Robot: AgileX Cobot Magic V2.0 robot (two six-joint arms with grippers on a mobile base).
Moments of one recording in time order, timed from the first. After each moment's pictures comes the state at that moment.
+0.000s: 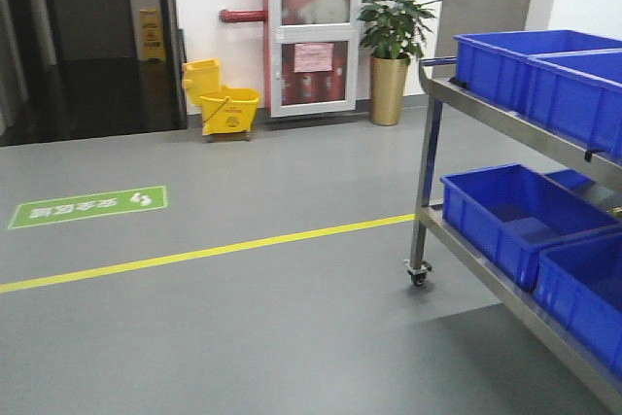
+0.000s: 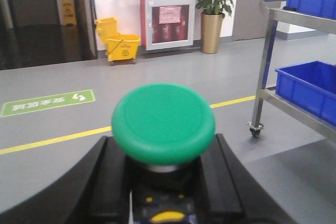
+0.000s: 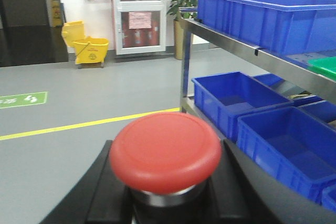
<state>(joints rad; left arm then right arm) -0.03 0.52 -0.29 0.66 -0.05 -0.69 0.00 0.32 -0.40 -0.22 0.25 0.25</state>
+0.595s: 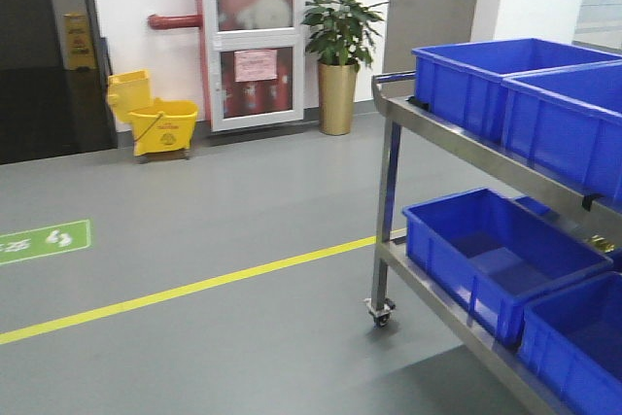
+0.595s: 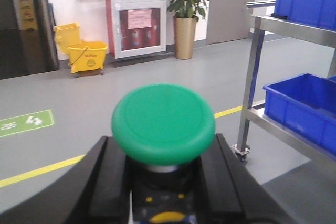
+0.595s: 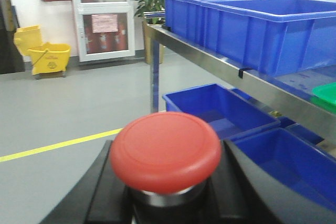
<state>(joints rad) -0.03 0.52 -0.29 0.66 -0.05 -0.69 0.00 0.32 -0.40 -0.22 0.25 0.25</state>
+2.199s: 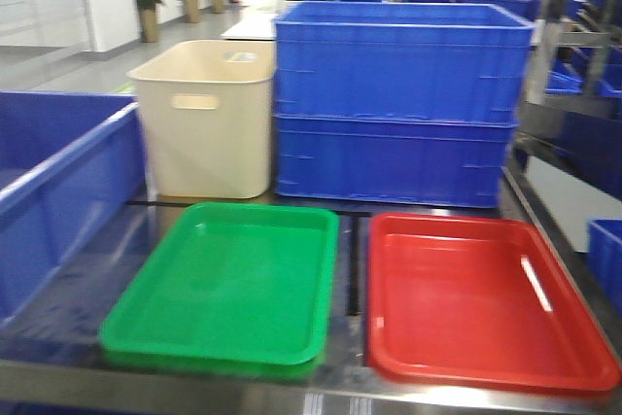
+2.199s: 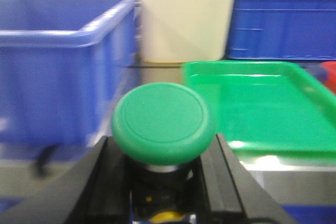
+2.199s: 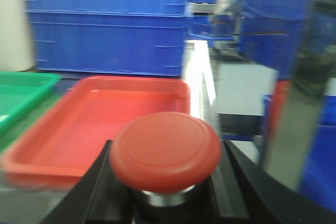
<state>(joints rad) -0.03 0.52 -0.29 0.66 -0.05 -0.69 0.00 0.32 -0.40 -0.22 0.25 0.25</state>
